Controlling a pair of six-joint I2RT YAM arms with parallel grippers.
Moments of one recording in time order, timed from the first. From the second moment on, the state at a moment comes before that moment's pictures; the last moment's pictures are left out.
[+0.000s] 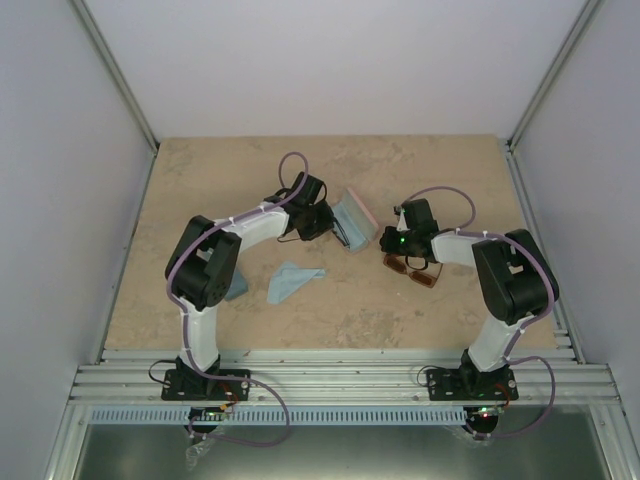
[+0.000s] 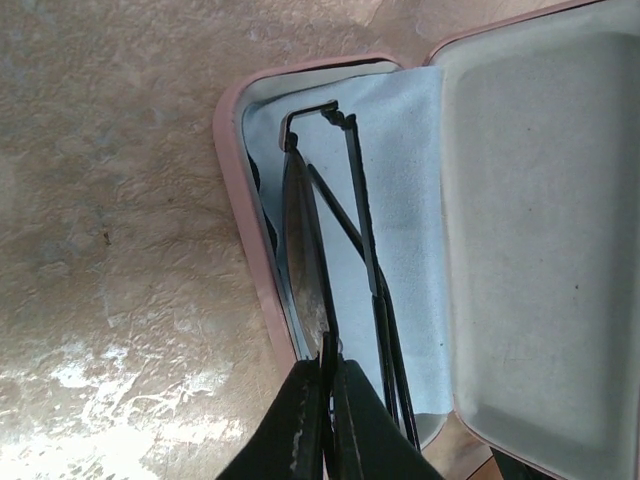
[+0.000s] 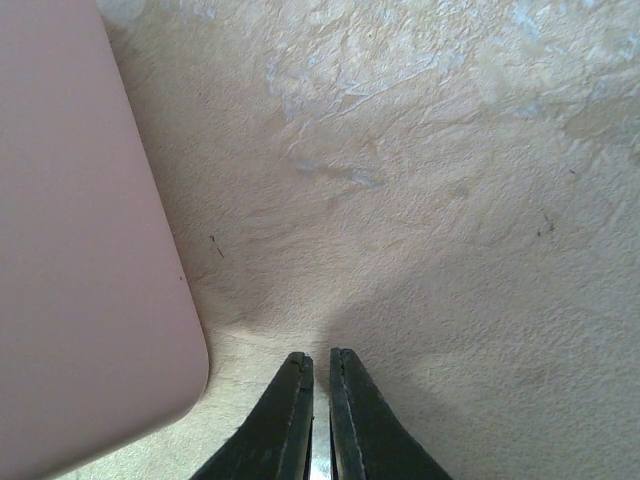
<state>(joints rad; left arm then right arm) -0.55 1.97 1.32 -0.28 0.21 -0.98 0.36 1.78 0.84 0.03 -0.21 0.48</state>
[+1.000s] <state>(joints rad) -0.55 2.02 1.36 -0.25 0.34 -0.96 0.36 1.78 0.84 0.03 -0.21 0.48</state>
